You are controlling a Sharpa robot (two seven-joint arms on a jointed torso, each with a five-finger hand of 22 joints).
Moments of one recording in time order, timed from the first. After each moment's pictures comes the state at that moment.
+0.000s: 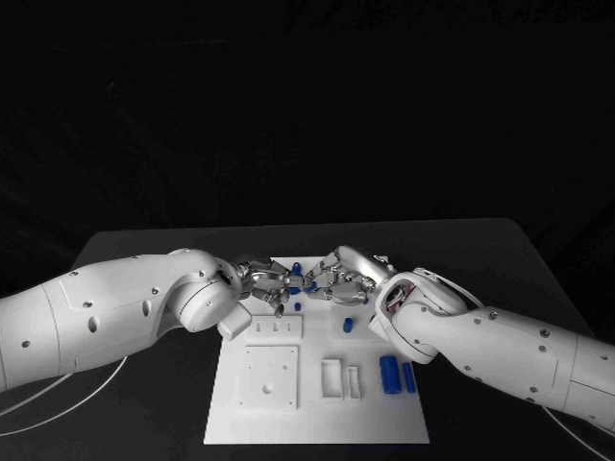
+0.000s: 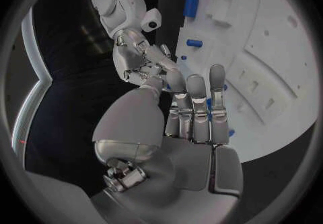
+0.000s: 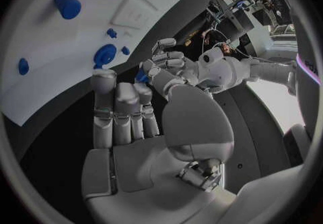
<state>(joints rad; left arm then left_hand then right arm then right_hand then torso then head) 1.40 -0.63 -0.21 1.37 -0.36 -0.12 -0.25 1.19 0.04 0.17 0.13 0.62 1.07 -0.05 0.08 0.60 1.34 -0.11 0.83 0.55 1.17 -0.11 1.17 0.56 0.01 1.02 -0.13 0.73 0.97 1.04 -0.65 0.14 1.44 -1.37 -0.41 -0.06 1.23 -0.02 0.48 -0.21 0.06 1.20 0.07 0.06 0.06 1.29 -0.03 1.00 1.12 1.45 -0.09 1.04 1.04 0.08 1.46 -0.11 0.62 1.31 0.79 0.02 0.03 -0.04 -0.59</state>
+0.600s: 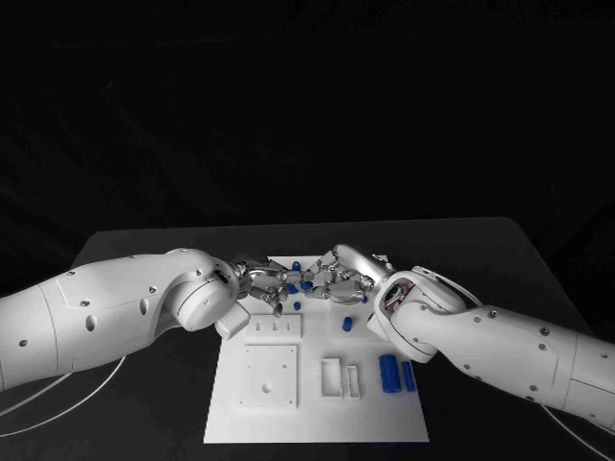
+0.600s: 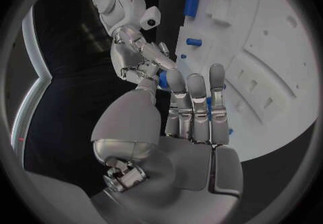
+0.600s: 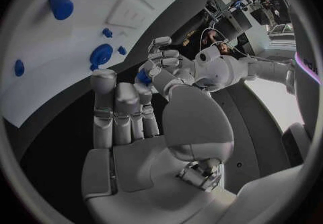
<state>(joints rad) 1.40 -0.63 -0.21 1.37 -0.35 -0.12 -0.25 1.11 0.01 0.03 0.17 0.50 1.06 -0.06 0.39 0.66 1.33 -0.10 0.83 0.53 1.15 -0.11 1.17 0.54 0.01 1.02 -0.13 0.69 0.96 1.04 -0.65 0.14 1.45 -1.35 -0.41 -0.04 1.23 -0.02 0.48 -0.22 0.06 1.20 0.07 0.06 0.06 1.29 -0.03 1.00 1.12 1.45 -0.09 1.04 1.05 0.08 1.47 -0.11 0.62 1.31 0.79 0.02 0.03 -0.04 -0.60</state>
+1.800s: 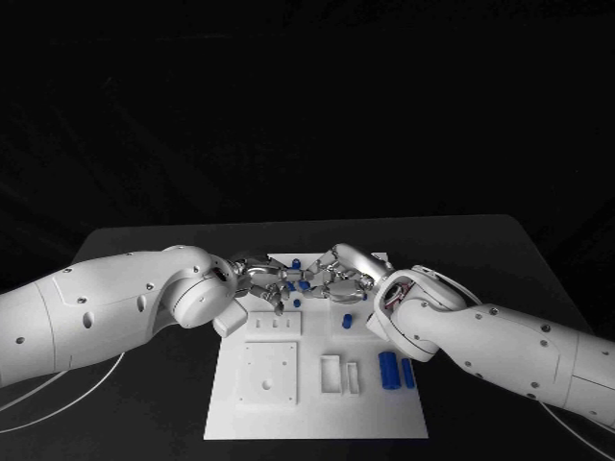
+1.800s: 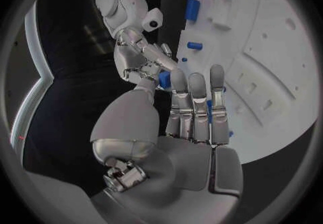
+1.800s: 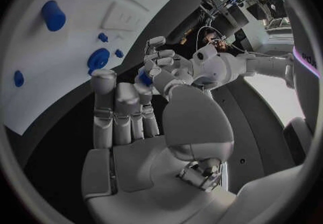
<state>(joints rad) 1.40 -0.64 -0.21 1.37 -0.35 -0.07 -0.23 1.10 0.01 0.09 0.10 0.58 0.99 -0.04 0.58 0.66 1.23 -0.07 0.85 0.49 1.07 -0.08 1.20 0.49 0.01 1.00 -0.10 0.62 0.97 1.04 -0.65 0.14 1.46 -1.31 -0.39 -0.03 1.23 -0.02 0.48 -0.22 0.05 1.20 0.07 0.06 0.07 1.29 -0.03 1.00 1.12 1.45 -0.09 1.04 1.05 0.08 1.47 -0.11 0.63 1.31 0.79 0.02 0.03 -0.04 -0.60</state>
